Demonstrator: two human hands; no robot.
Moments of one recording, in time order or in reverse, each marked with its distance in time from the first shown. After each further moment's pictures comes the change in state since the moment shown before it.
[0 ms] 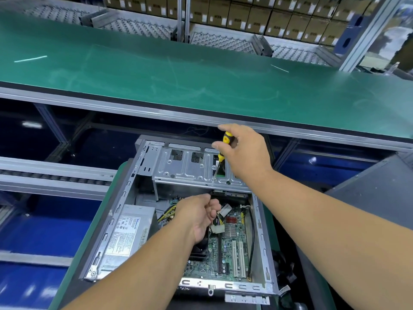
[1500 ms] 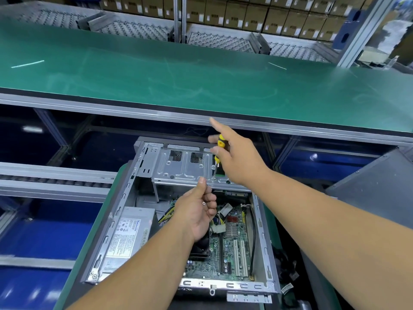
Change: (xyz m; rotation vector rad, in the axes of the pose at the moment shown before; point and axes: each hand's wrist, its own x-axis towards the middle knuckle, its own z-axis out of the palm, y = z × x) left_hand -0.006 0.009 0.000 -0.086 -0.149 0.064; right_hand -0.011 0.001 0.005 0.225 -0.259 -0.020
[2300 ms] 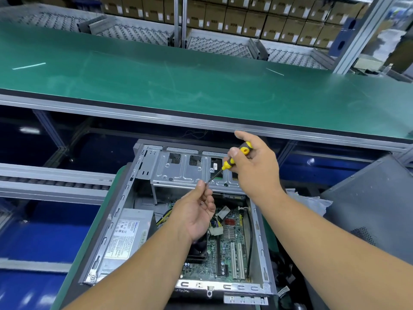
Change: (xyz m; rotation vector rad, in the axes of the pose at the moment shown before) left_hand 0.008 -0.001 -0.004 -0.269 -0.069 -0.080; right_hand -0.033 -0.001 -0.009 0.420 0.351 0.144
